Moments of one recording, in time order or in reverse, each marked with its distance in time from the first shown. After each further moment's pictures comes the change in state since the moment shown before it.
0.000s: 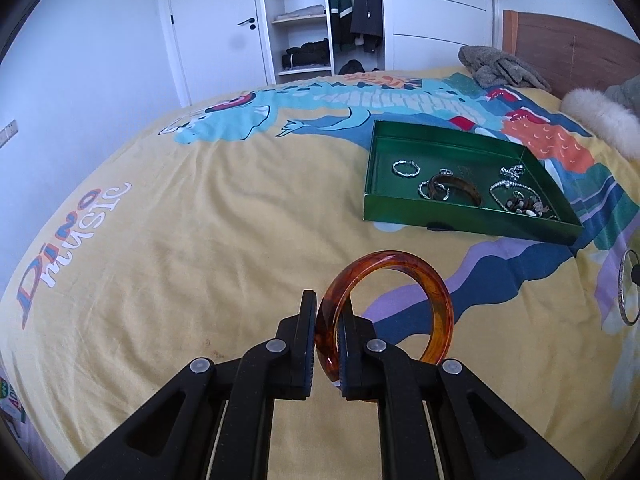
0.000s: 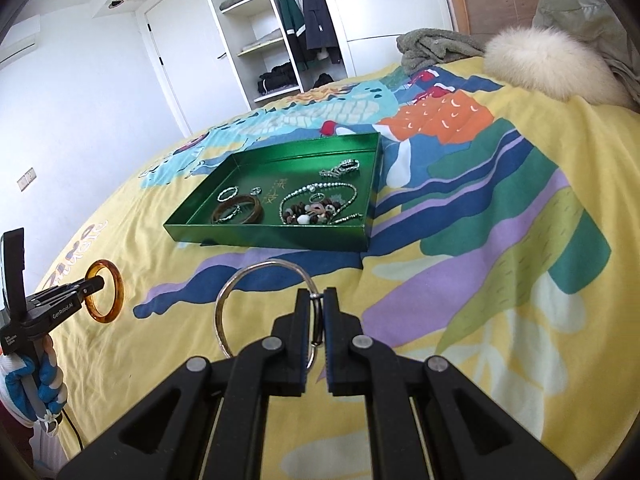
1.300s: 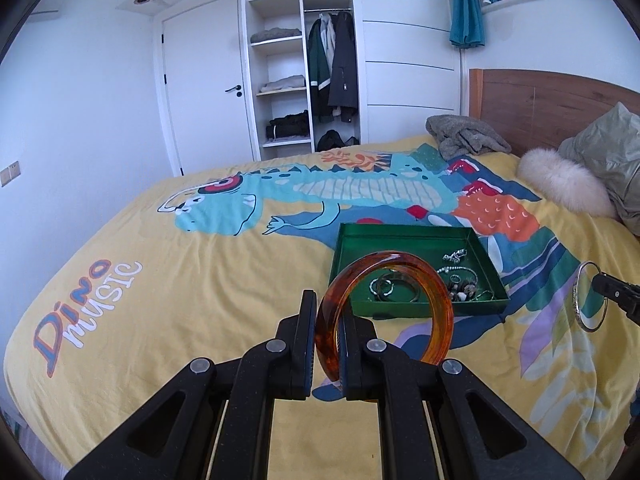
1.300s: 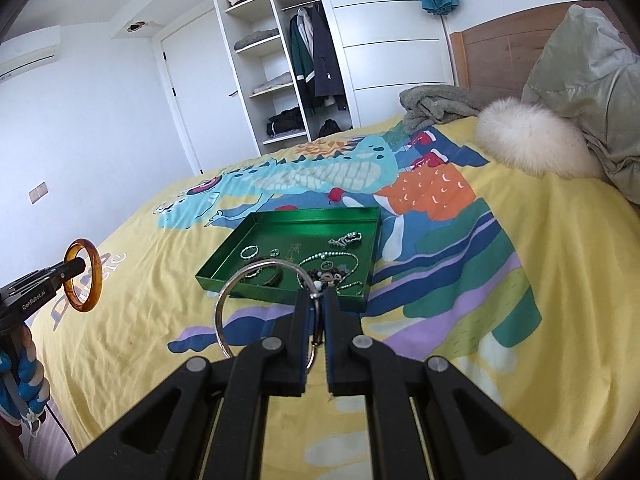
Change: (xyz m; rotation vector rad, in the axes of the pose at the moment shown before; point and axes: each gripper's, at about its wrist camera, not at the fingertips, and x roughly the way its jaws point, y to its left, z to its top) left arm -0.116 -0.019 0.056 0.031 -0.231 -0.057; right arm -0.083 0.021 0.043 -0.040 -0.148 -0.006
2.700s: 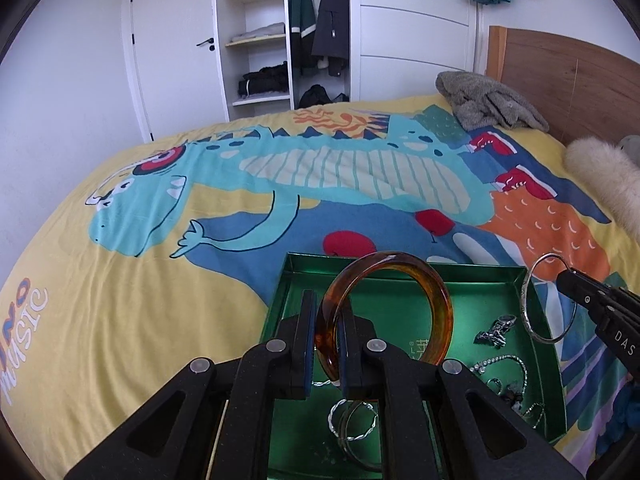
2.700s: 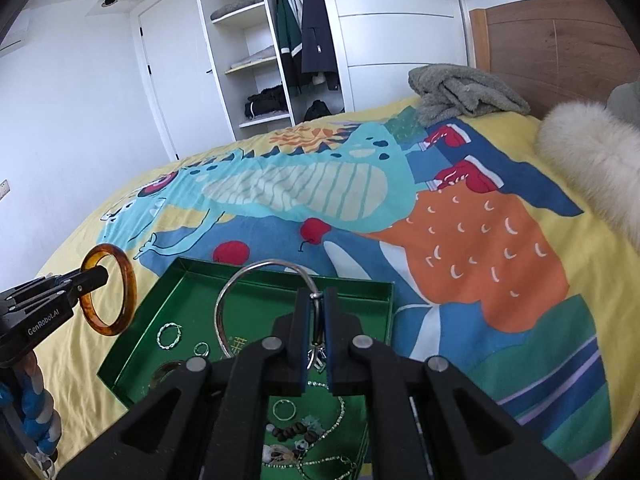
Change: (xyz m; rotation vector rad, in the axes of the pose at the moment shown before) left arm 0.280 -0.065 0.082 -0.022 0.184 -0.040; right arm 0.247 -0.034 0.104 -0.021 0.092 -0.049
